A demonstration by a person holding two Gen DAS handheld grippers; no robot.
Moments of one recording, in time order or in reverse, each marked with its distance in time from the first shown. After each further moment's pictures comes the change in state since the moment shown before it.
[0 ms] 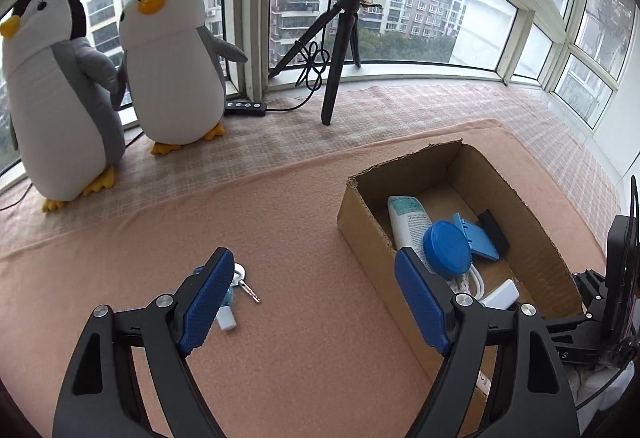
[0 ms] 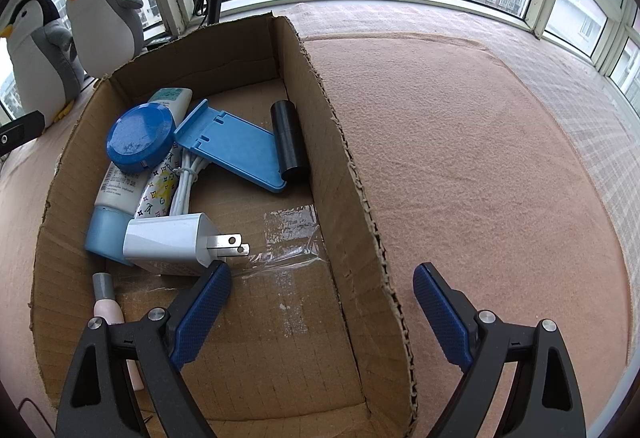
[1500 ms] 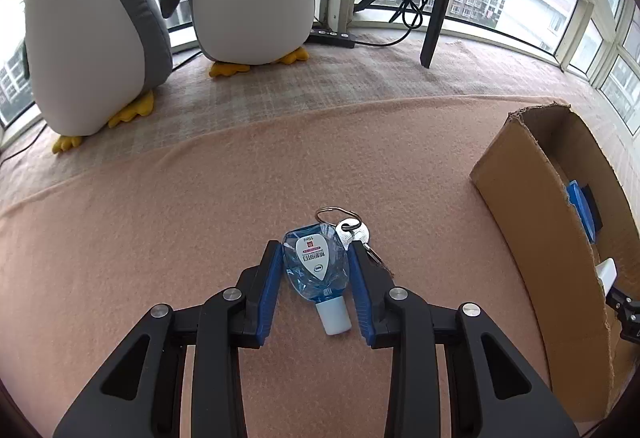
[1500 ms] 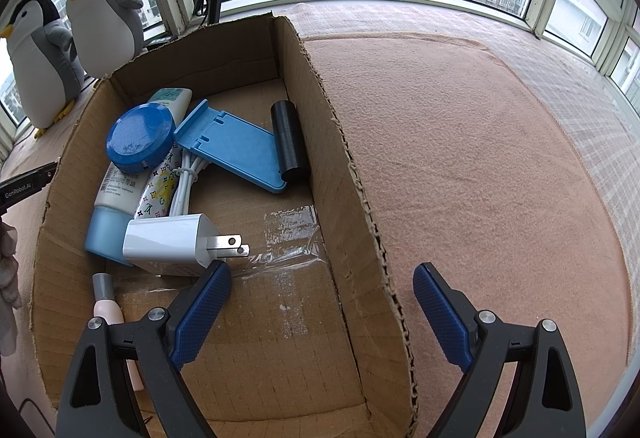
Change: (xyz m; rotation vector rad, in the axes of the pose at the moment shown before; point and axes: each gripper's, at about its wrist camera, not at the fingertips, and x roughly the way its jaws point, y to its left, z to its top) left arm 0.051 0.068 -0.028 -0.071 0.125 0.101; right arm 0.000 0.000 0.000 0.000 0.000 0.000
